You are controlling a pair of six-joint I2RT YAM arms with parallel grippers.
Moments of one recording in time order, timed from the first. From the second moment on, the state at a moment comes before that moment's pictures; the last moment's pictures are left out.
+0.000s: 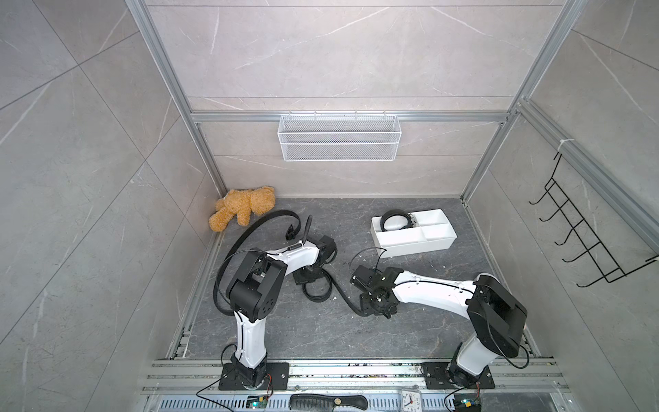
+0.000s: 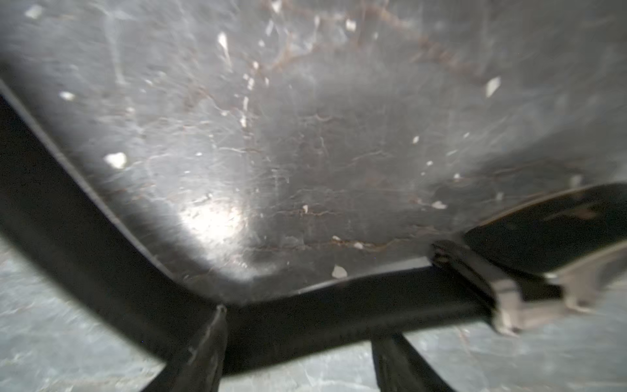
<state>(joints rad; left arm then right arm) -0.58 1.95 1.26 -0.93 -0.37 -0.91 0.92 1.68 1.09 -0.90 0.09 0.78</state>
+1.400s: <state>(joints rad) -0.56 1.98 1.30 -0.78 -0.30 -0.94 0.57 1.76 1.21 -0.75 -0.13 0.34</state>
